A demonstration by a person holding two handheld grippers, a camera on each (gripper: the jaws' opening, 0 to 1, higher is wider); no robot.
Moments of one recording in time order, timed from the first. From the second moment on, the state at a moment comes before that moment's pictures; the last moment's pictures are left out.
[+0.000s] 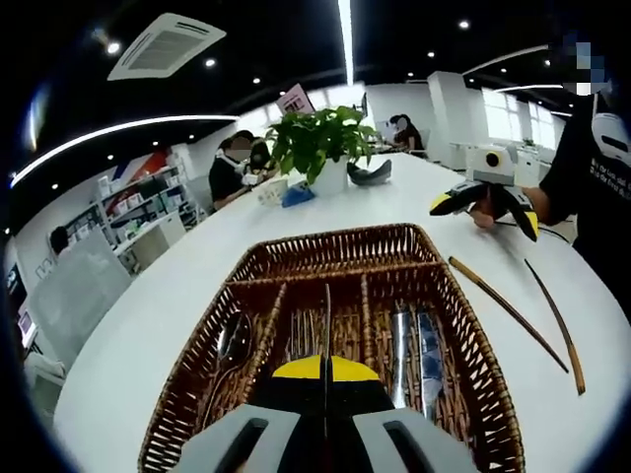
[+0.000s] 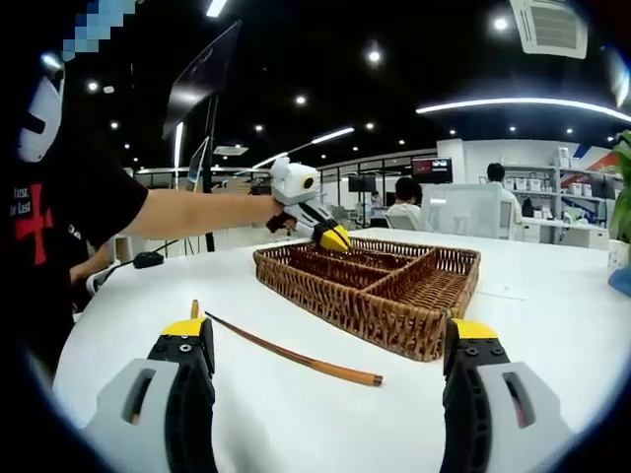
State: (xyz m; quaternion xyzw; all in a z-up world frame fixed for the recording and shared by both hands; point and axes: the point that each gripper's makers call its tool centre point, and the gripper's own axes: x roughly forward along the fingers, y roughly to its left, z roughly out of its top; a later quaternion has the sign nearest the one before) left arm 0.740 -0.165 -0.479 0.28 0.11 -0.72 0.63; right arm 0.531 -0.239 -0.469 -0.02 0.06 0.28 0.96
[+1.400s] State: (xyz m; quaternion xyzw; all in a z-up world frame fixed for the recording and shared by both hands) left arm 0.745 -0.165 -0.518 0.29 0.20 -0.73 0.59; right arm 0.532 -0.242 -0.473 -0.03 0.07 0.29 0.96
